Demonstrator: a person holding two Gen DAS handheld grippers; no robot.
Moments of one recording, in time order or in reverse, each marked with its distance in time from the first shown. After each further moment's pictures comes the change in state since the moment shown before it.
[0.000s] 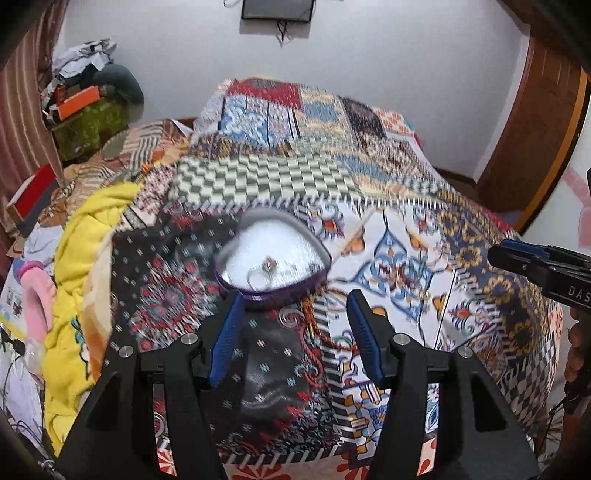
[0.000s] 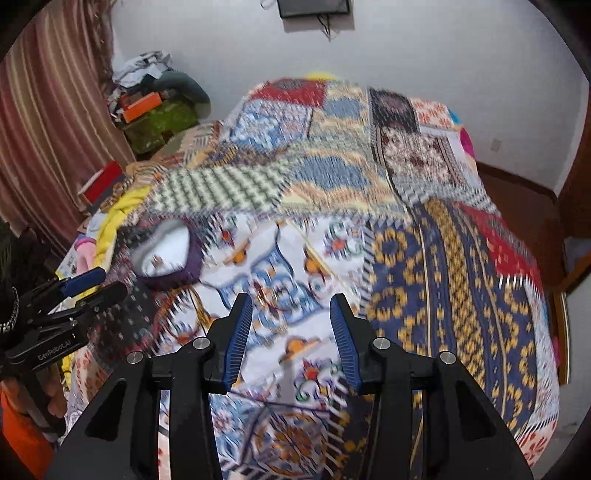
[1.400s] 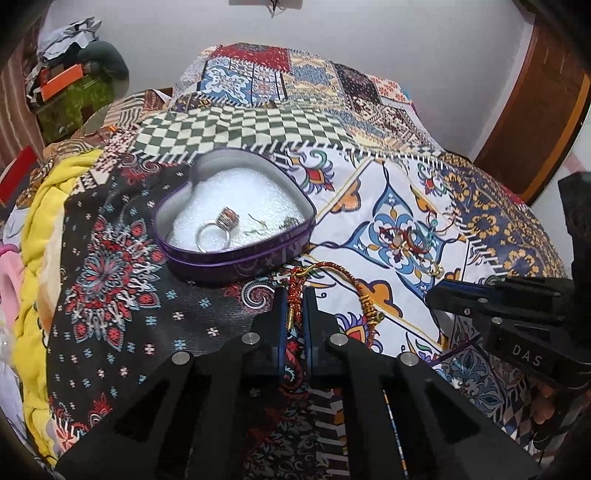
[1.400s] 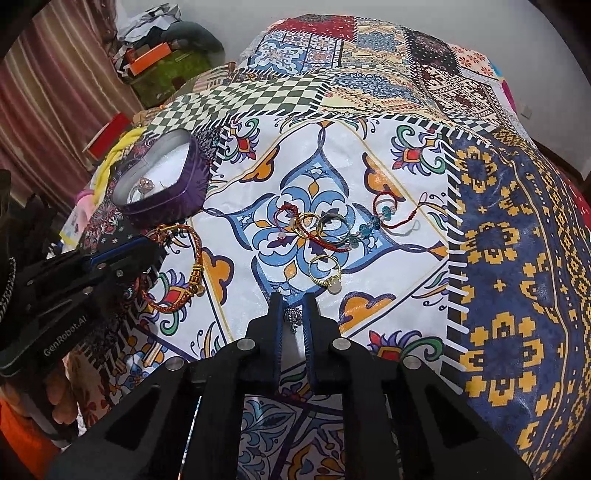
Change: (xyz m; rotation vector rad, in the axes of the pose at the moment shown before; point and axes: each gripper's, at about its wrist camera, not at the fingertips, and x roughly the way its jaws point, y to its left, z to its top) left arm 0.051 -0.012 -0.016 -0.004 0.079 -0.037; right arm 0.071 0.021 -0.033 -0.019 0.181 0.087
